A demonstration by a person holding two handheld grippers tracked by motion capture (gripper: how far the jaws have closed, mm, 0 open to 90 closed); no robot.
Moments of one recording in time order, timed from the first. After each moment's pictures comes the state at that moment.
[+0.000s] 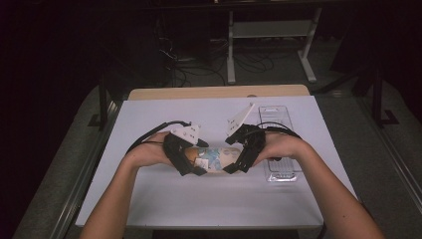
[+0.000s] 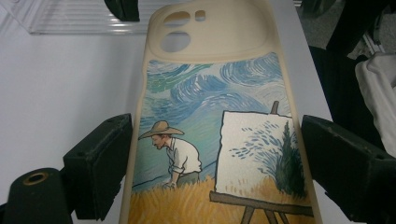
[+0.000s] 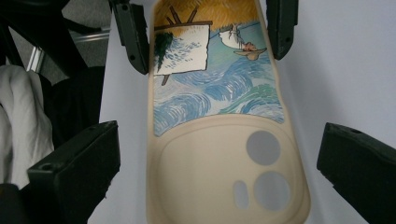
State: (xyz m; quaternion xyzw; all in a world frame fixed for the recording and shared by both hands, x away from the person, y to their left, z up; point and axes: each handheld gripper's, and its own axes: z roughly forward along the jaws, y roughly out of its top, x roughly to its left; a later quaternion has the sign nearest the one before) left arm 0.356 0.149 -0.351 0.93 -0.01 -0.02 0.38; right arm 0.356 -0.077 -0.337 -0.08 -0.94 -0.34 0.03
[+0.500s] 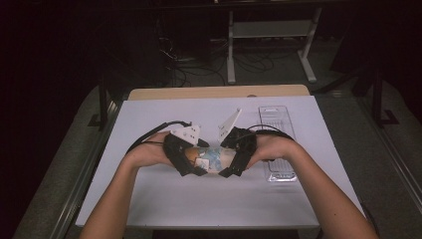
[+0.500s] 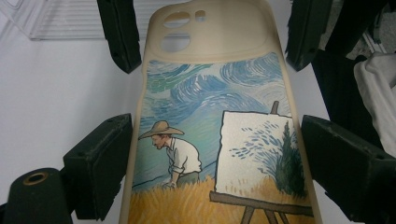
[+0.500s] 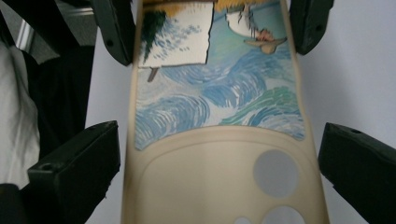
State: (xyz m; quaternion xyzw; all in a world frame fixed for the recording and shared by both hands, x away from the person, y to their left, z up) left arm 0.355 0.149 -0.348 0.93 -0.02 -0.01 0.38; right arm 0.356 -0.057 -0.349 -0.05 -0.95 -0.30 0.02
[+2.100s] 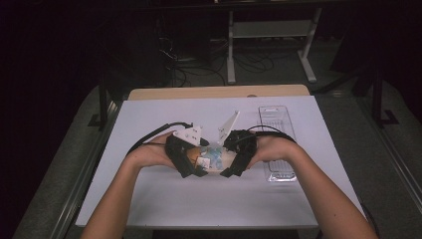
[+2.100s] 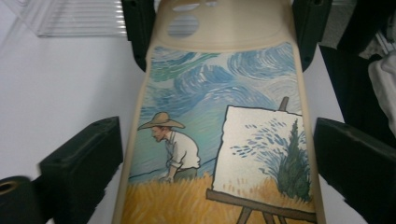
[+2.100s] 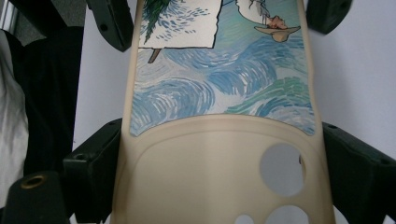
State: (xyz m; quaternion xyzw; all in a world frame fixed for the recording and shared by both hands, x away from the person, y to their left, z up) left arm 0.355 0.146 -0.353 0.92 -0.01 0.00 0.38; right arm 0.354 -0.058 -0.350 -0.04 -0.96 -0.28 0.01
